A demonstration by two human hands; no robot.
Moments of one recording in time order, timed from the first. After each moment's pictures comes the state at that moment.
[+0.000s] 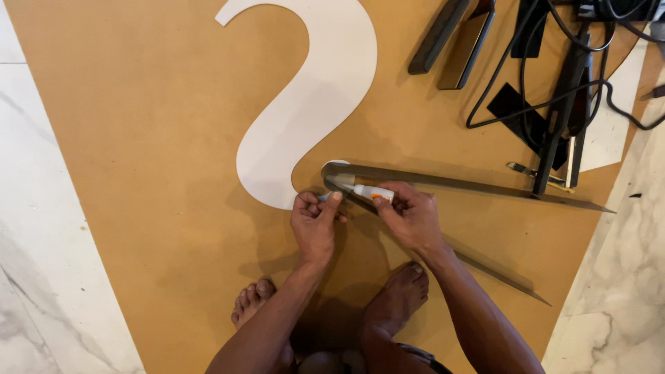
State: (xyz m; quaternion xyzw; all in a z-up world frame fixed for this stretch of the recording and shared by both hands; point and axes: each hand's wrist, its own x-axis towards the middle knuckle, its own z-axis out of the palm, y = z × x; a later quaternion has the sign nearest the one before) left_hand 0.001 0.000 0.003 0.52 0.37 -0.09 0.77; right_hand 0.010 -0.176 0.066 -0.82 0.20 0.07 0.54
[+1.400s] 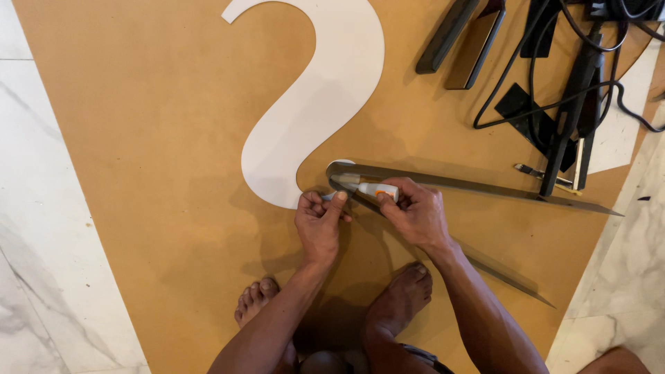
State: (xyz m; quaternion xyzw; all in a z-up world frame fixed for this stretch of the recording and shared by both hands) left_hand 0.002 0.000 0.005 0.51 0.37 -0.10 0.77; right_hand 0.022 -0.176 0.073 -0.85 0.18 0.10 0.49
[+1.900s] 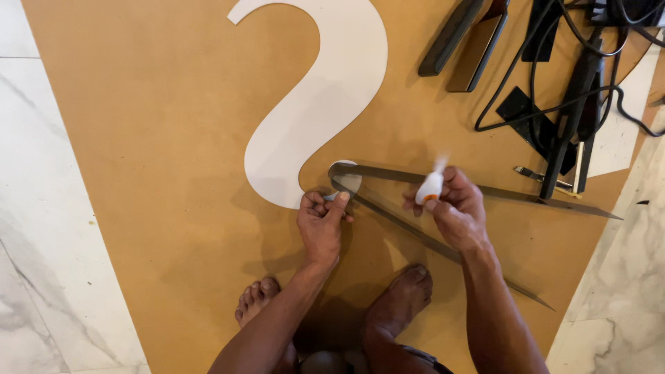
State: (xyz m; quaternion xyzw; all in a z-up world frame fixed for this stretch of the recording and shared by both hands) left_hand 0.008 -0.001 0.018 0.49 0.38 -0.10 0.78; right_hand 0.021 -0.209 0.090 -0.55 0.20 0.04 0.81
